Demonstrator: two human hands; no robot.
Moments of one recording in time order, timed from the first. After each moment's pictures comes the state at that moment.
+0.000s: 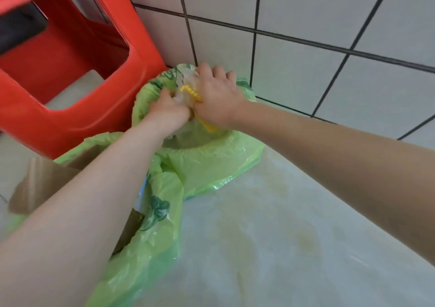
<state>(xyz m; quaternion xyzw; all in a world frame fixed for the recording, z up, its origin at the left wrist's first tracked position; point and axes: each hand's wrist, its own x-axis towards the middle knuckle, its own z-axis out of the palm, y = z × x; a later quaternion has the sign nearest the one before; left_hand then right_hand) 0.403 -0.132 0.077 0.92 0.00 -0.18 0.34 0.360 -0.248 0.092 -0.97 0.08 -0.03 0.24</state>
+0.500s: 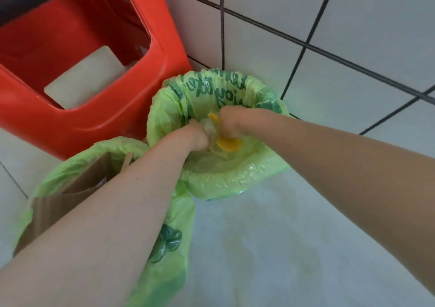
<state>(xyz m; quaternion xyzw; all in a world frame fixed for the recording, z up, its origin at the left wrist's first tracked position) 0.437 -0.145 0.040 0.92 -0.04 -0.37 0.06 0.425 -0.250 0.055 -0.95 0.02 0.30 0.09</state>
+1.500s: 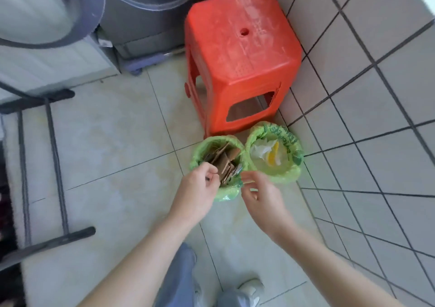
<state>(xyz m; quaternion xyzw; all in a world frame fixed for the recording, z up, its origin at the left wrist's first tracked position) 0.222 0.056 0.444 0.85 0.21 -0.19 0.45 0.233 -0.098 0.450 -0.88 0.04 0.26 0.40</state>
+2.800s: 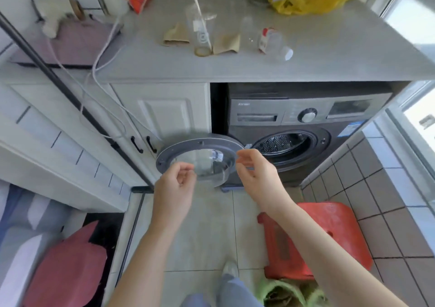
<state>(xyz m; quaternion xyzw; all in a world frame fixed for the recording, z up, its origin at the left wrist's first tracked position) 0.366 0.474 0.866 0.78 0.37 0.18 0.47 0.483 0.331 0.882 -0.84 -0.22 0.16 0.46</state>
